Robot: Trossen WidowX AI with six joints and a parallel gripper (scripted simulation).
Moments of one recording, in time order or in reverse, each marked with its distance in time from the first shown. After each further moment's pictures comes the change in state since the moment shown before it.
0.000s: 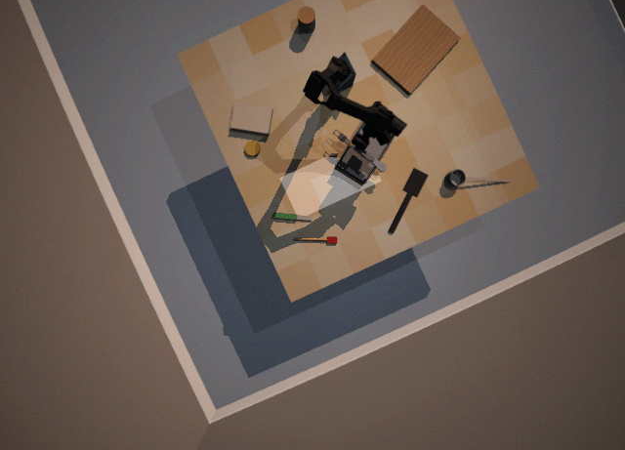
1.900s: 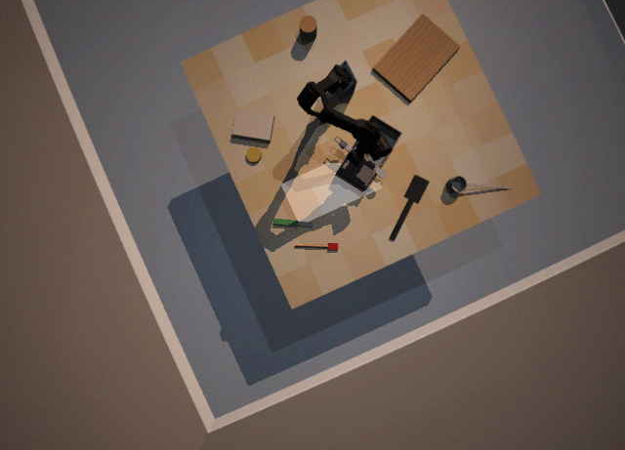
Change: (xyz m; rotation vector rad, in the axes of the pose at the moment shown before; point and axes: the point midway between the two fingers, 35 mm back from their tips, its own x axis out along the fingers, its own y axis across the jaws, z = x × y) arm 0.061 -0.005 -0.003 -0.002 0.004 -0.016
